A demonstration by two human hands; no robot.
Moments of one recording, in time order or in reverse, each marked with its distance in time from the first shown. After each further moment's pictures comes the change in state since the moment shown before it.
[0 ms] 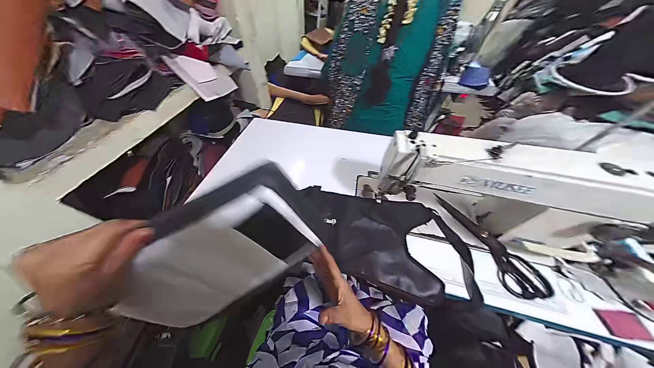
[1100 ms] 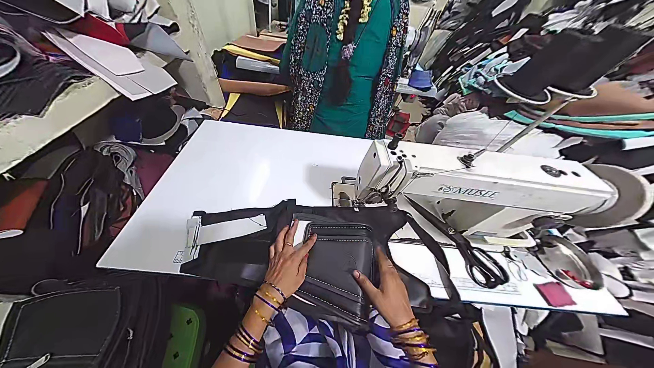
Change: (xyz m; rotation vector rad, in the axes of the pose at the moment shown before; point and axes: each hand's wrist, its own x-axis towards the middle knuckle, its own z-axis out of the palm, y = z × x) left_hand -0.017 0.155 0.267 -0.577 -0.584 -0.079; right_hand -0.003 -0.023 -0.091 -1.220 0.542 0.628
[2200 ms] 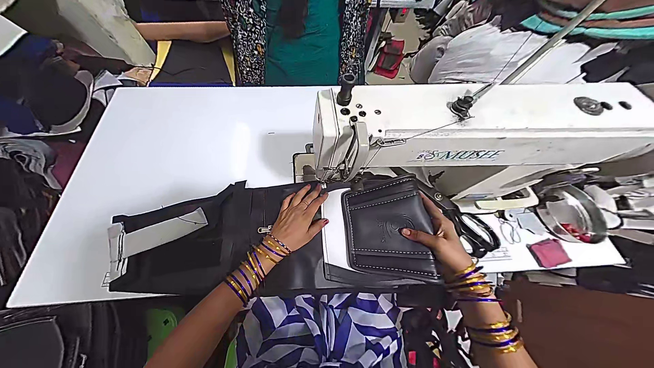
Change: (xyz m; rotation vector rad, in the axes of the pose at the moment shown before) left_hand 0.111 0.038 0.068 0.020 -0.332 0.262; right_hand 0.074 0.125 -0.092 0.714 -0.065 0.223
